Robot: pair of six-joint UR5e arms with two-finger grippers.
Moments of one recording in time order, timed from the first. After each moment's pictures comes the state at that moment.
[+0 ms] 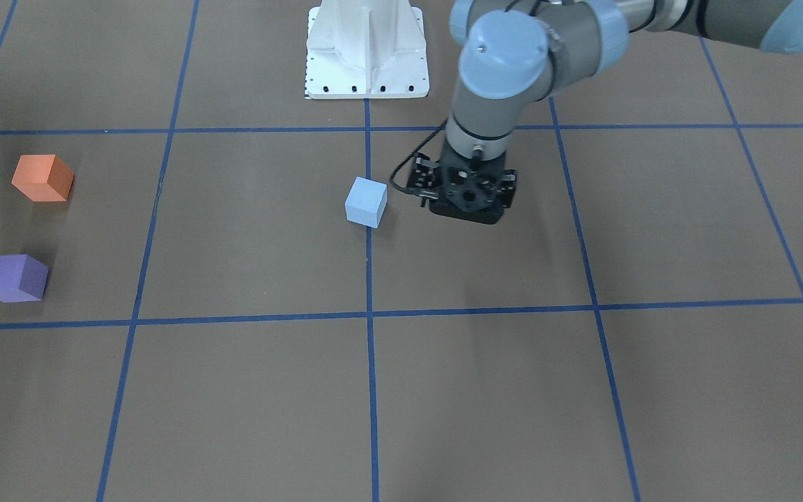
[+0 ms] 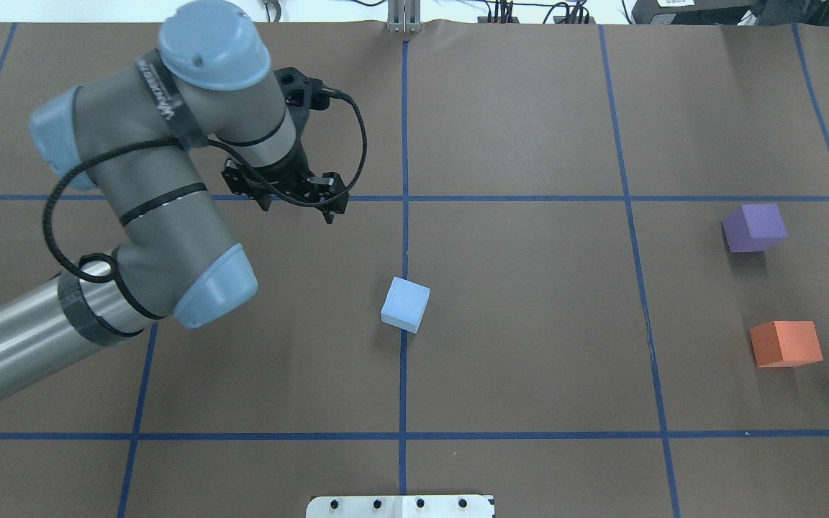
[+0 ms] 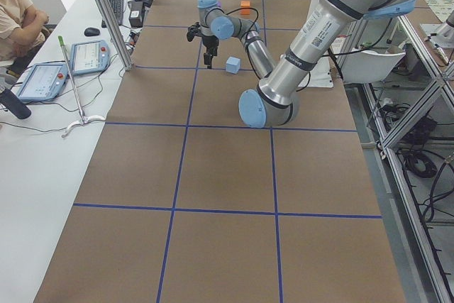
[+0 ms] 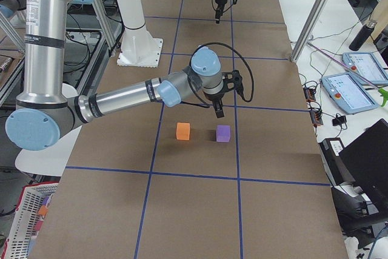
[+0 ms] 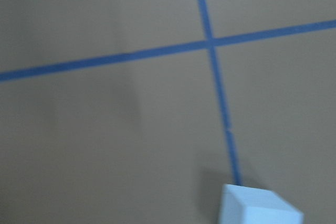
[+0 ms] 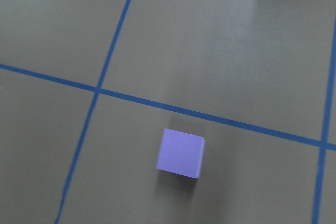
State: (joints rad) left arm -0.79 -2.23 -1.77 -1.38 -2.08 -0.71; right arm 1.35 -1.66 2.02 -1.27 2.45 0.49
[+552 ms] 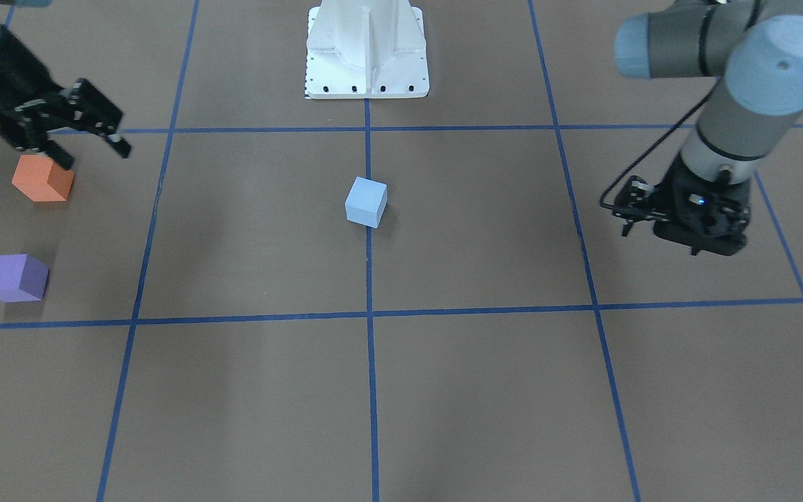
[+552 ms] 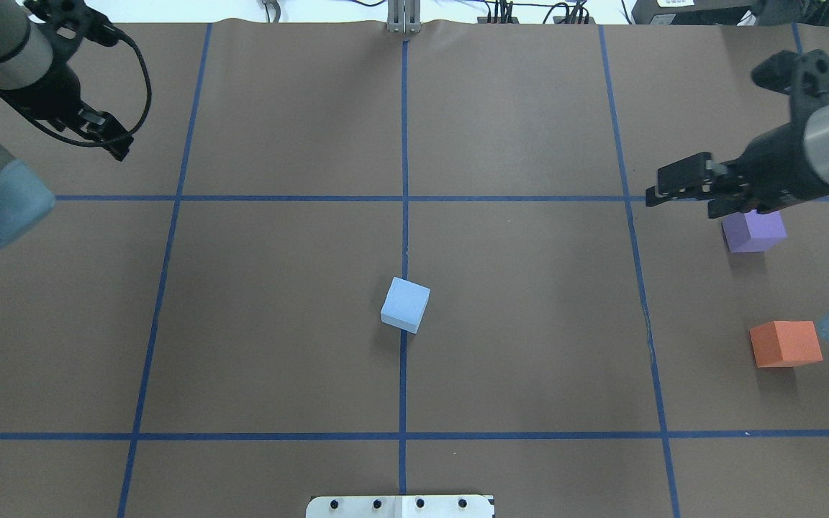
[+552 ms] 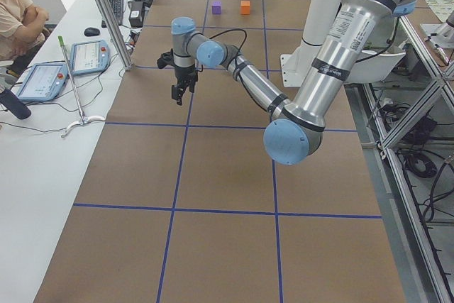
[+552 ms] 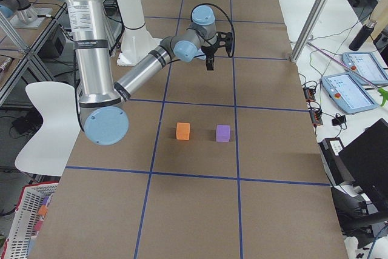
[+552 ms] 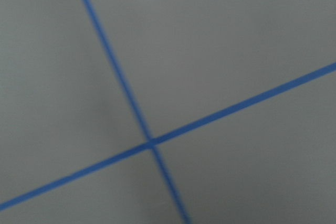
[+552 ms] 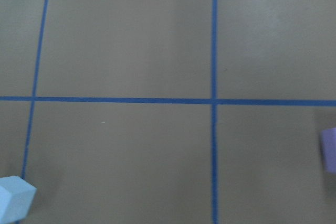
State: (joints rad) left arm -1.09 -1.96 -1.81 -1.39 -2.07 -0.22; right arm 0.84 -1.35 2.18 -1.46 2.11 1.19
